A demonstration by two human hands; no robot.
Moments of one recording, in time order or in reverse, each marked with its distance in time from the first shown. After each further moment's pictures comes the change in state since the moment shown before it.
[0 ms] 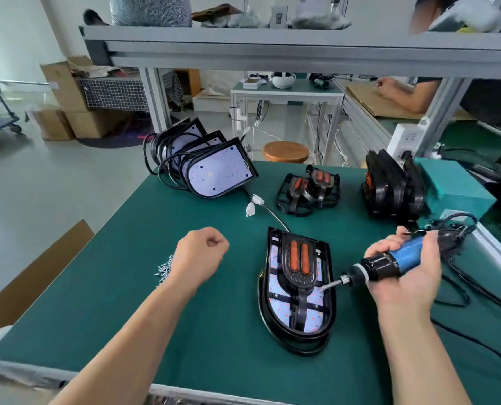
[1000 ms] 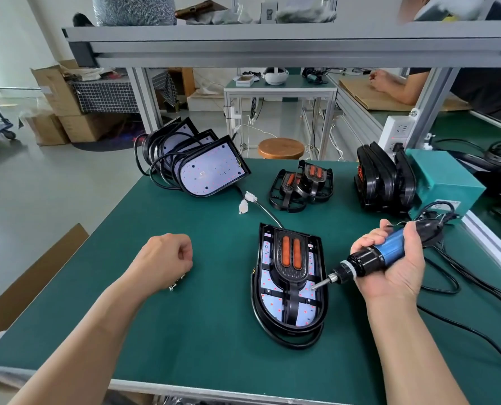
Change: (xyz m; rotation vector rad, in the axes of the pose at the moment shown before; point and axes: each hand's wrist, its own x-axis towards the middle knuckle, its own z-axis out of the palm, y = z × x) left_hand -0.002 -0.014 -0.049 0.576 -0.120 0.168; right_hand -0.001 0.007 -0.003 0.001 0.018 0.063
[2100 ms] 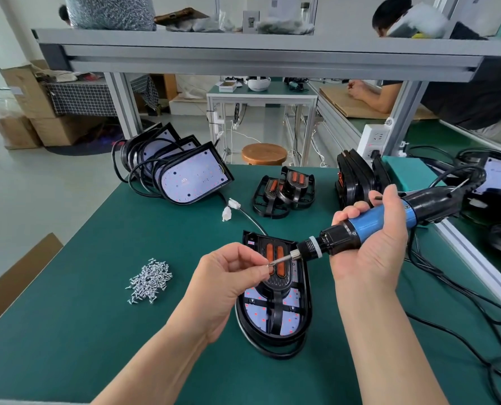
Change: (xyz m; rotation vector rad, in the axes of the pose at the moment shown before) left_hand -0.051 0.115 0.029 -1.401 -0.216 0.087; right_hand -0.045 0.014 0.085 -0.156 -0.008 -0.289
